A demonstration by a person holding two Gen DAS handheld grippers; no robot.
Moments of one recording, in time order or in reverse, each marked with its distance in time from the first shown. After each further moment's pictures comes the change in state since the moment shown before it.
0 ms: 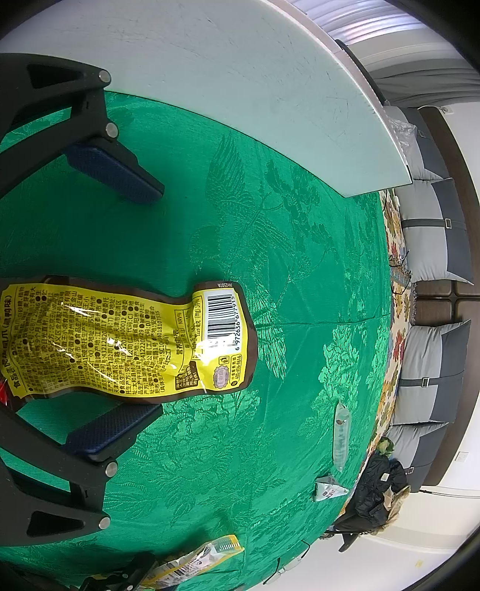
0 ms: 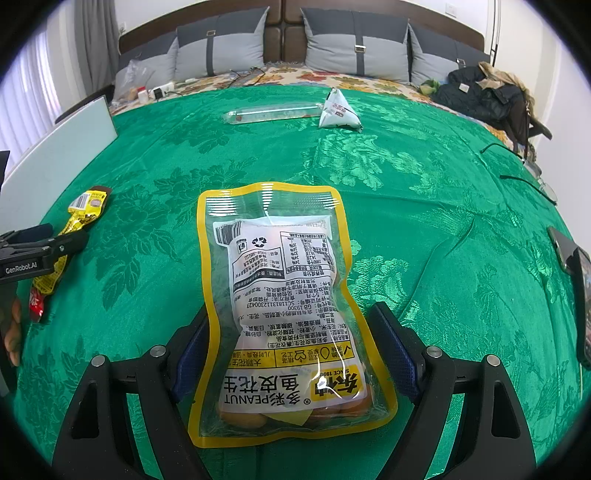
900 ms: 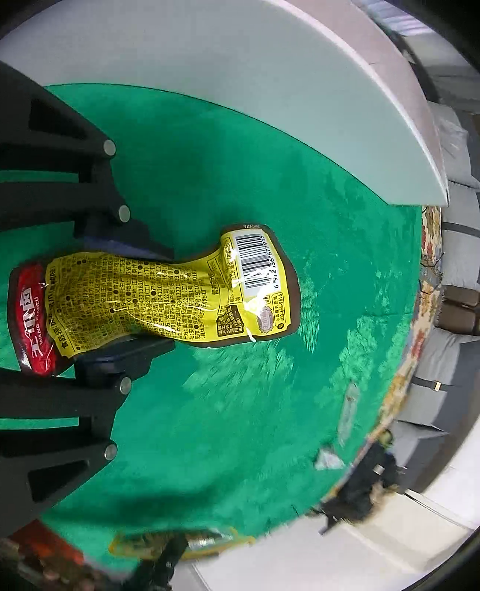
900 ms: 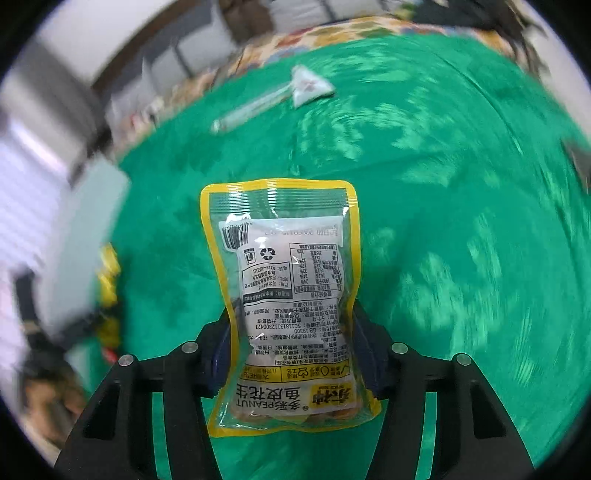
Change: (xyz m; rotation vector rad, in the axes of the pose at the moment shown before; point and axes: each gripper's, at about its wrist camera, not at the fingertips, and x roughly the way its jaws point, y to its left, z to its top) left arm -0.053 0.020 -0.026 -0.142 0.136 -0.189; right arm -0.034 -0.064 0.009 0.403 0.140 0.326
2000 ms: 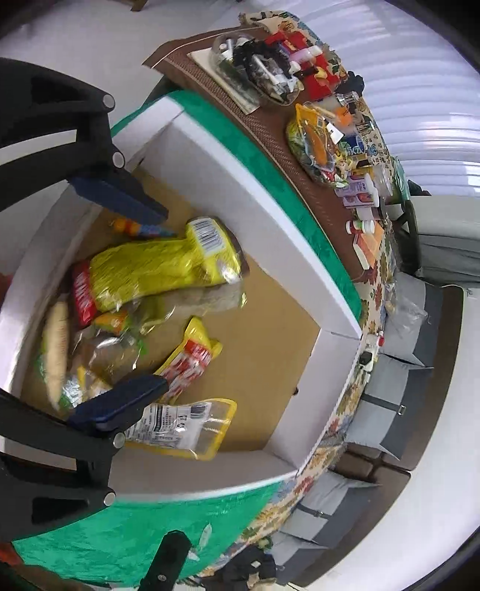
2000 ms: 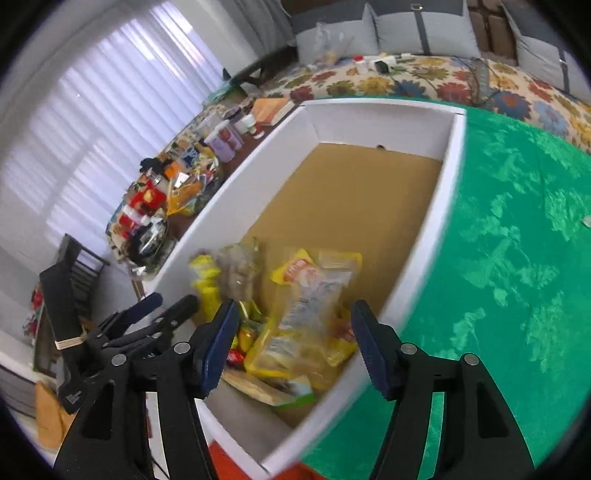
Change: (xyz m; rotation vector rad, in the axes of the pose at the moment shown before) left arm -0.197 0.260 -0.042 -0.327 -0.260 0.335; right arm 0.084 0.424 -0.074 -0.566 0.170 0.278
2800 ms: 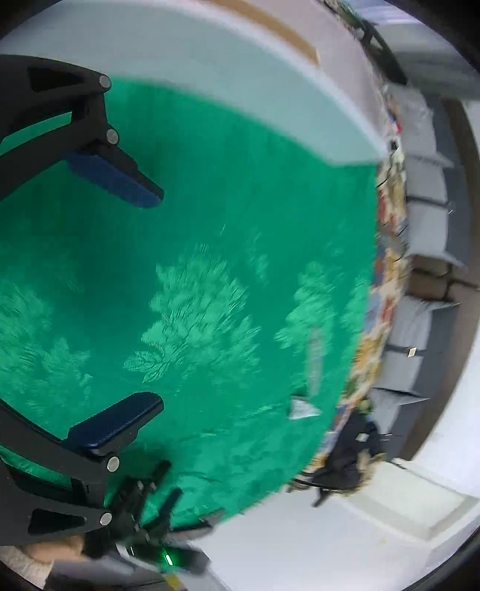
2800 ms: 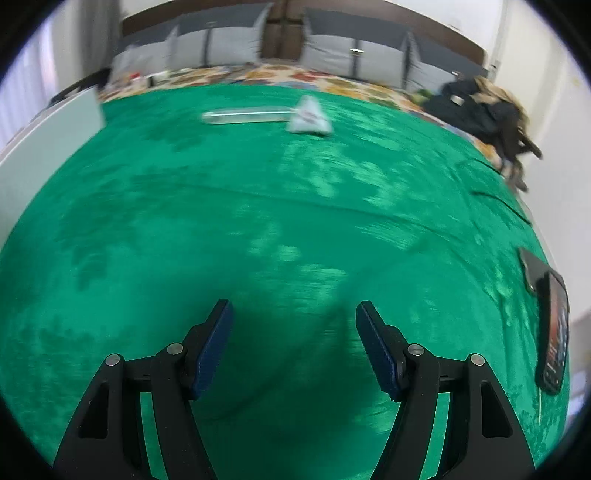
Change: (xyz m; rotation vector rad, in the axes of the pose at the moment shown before) left arm 0.065 -0.371 -0.079 0.393 0.157 -0.383; right arm -0.151 -0.358 -0.172 0.145 -0.115 -0.749
